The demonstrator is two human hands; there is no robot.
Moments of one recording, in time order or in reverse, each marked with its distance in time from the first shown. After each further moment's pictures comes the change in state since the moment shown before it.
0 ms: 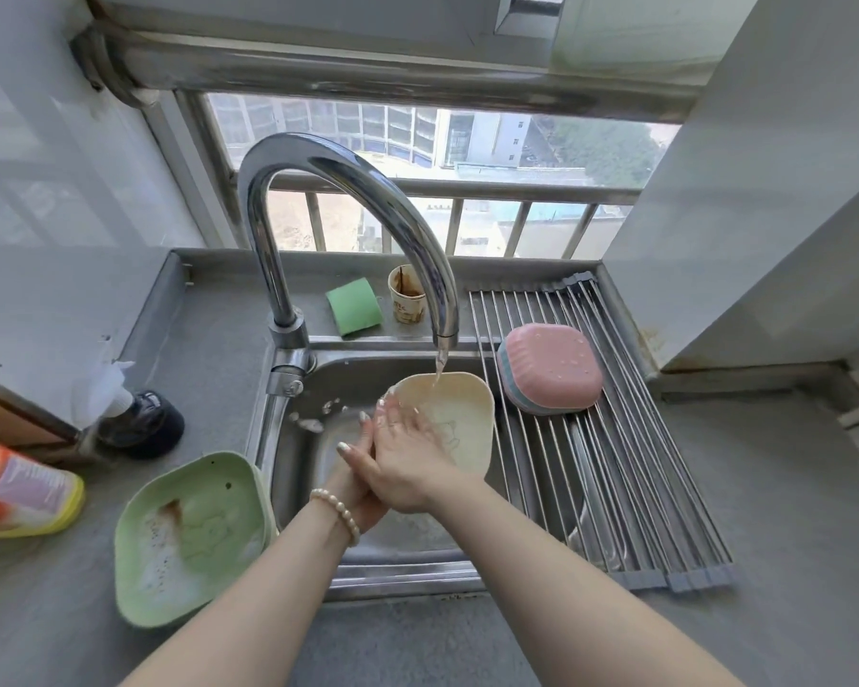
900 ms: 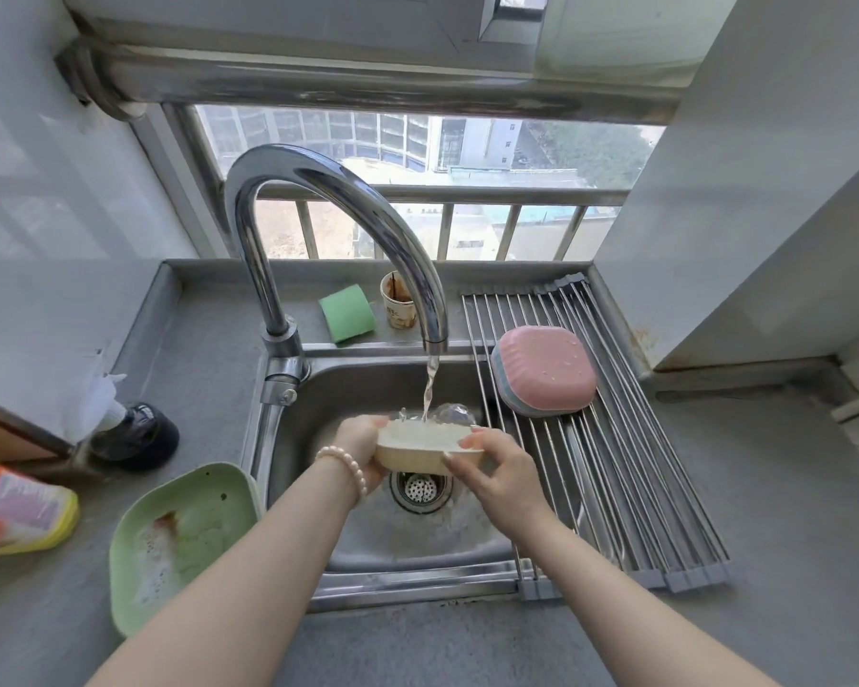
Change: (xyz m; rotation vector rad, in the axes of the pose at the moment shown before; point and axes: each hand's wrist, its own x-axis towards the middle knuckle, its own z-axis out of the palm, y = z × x) left_hand 0.029 0.025 0.020 0.556 0.426 -0.005; right_hand -0.051 0.090 0.014 0.746 0.576 -0.003
